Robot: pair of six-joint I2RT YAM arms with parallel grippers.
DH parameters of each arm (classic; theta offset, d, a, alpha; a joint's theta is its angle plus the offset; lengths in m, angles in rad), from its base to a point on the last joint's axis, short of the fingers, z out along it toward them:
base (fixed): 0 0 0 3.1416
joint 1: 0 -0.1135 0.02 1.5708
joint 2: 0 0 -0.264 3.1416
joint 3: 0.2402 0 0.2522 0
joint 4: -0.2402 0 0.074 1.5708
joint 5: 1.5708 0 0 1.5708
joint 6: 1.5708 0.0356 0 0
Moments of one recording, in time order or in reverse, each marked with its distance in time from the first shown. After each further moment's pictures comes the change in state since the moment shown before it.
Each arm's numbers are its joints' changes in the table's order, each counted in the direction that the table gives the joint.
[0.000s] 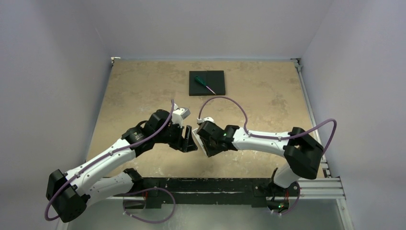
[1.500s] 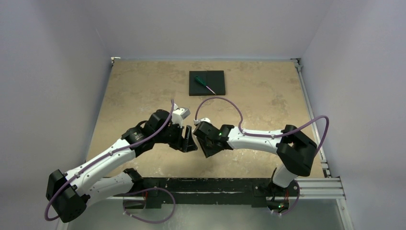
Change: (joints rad) left arm 0.000 -0.002 0.000 0.000 0.000 0.000; right arm -0.013 0.067 0.049 -0.017 0.008 -0.020
